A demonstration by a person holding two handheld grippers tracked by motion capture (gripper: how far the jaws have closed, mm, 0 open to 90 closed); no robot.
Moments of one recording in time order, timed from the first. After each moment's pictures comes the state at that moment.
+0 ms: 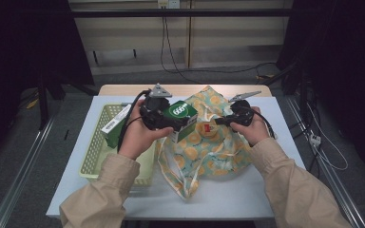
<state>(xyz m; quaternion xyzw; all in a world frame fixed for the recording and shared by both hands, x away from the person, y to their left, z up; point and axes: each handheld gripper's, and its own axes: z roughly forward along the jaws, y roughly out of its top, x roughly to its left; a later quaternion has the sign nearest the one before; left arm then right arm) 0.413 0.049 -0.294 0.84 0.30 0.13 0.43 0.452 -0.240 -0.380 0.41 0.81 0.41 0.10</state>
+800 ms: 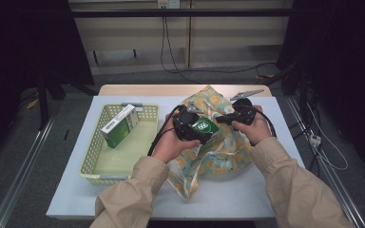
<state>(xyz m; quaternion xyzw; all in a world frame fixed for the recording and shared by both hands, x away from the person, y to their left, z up) 0.419 -0.022 -0.357 0.87 0.27 0.09 0.40 0.450 -0.243 -0.372 0.41 0.81 0.42 0.10</state>
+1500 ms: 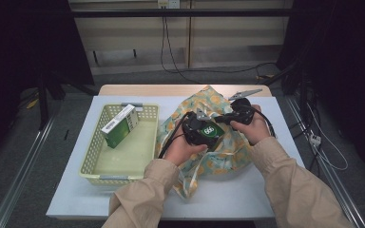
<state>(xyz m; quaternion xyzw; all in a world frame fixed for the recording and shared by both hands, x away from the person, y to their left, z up) 0.433 -0.043 -0.397 0.86 0.28 0.11 0.40 0.451 -0.238 -0.370 0.40 0.81 0.42 0.10</state>
